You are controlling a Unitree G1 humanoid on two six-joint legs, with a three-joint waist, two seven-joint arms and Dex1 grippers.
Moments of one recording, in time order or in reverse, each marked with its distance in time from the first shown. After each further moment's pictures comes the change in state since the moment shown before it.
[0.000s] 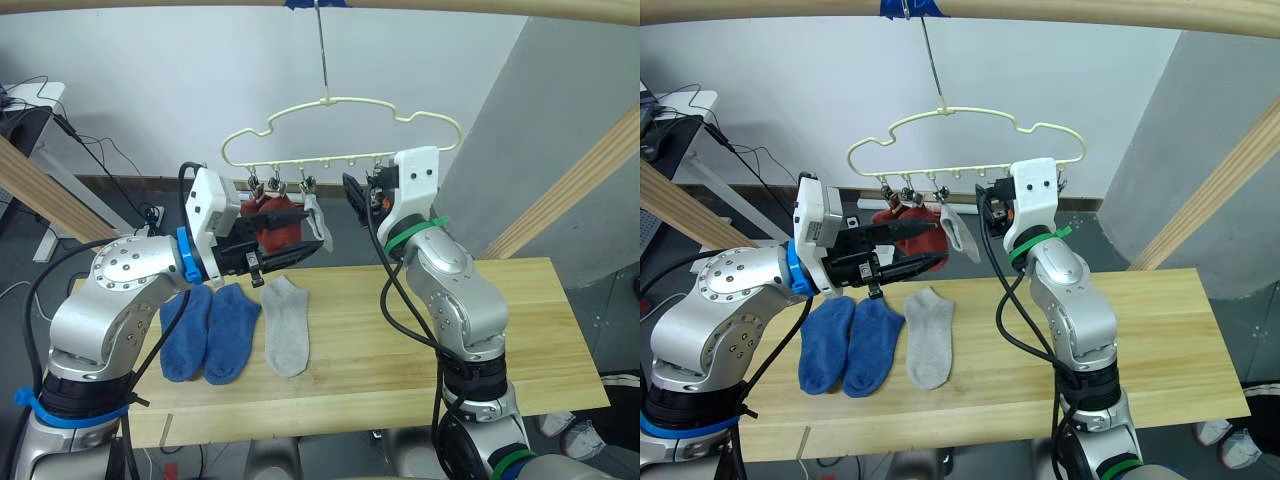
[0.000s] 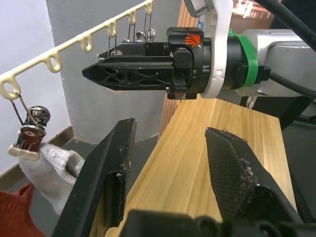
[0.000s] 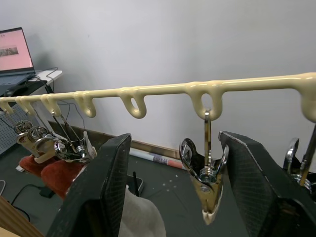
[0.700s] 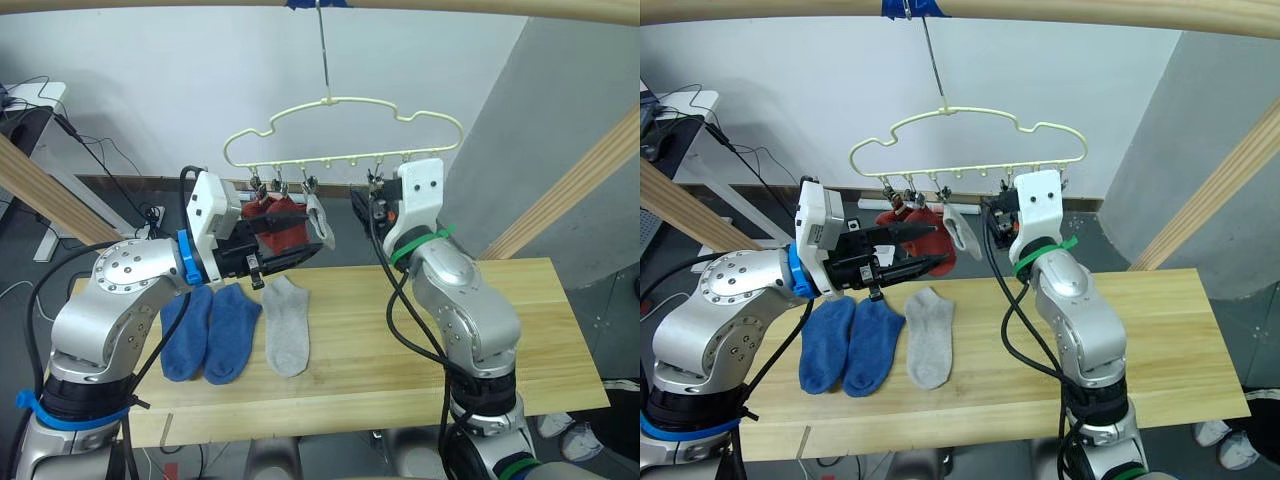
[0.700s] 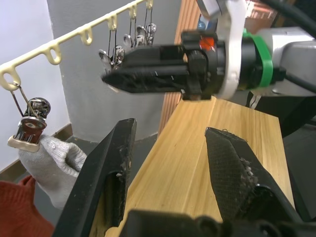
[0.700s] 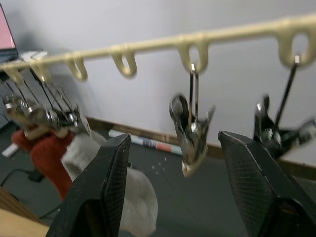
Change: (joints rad) left arm 0.013 -0.005 -0.001 0.000 0.002 0.000 0.001; right arm 0.069 -0.040 0.040 -0.126 -0.009 0.153 -0.044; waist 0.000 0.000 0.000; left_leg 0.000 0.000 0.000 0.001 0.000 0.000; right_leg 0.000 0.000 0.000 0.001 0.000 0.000
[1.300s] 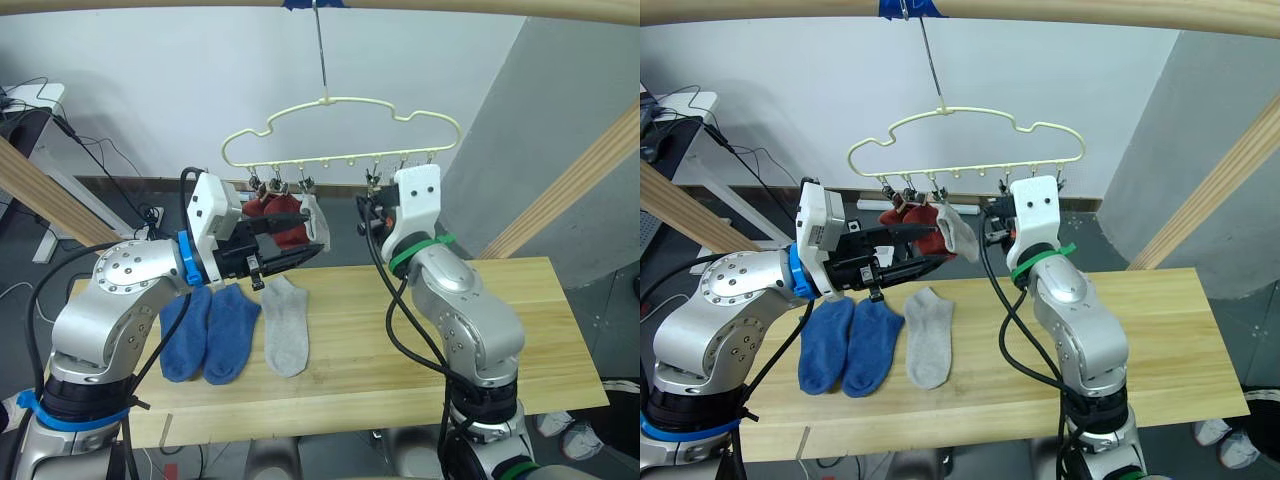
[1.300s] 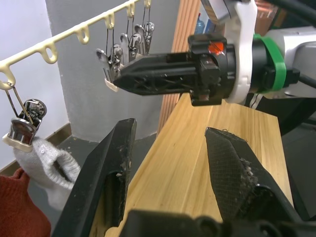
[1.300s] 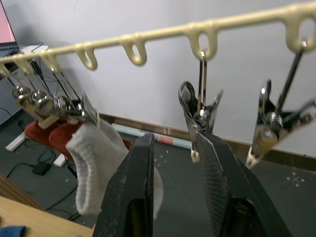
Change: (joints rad) left arm 0.004 0.000 -0.001 0.000 0.003 0.000 -0.002; right arm -0.020 0.027 0.008 -0.030 0.005 0.050 -0.035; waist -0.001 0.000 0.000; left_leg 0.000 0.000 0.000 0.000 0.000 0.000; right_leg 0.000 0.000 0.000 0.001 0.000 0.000
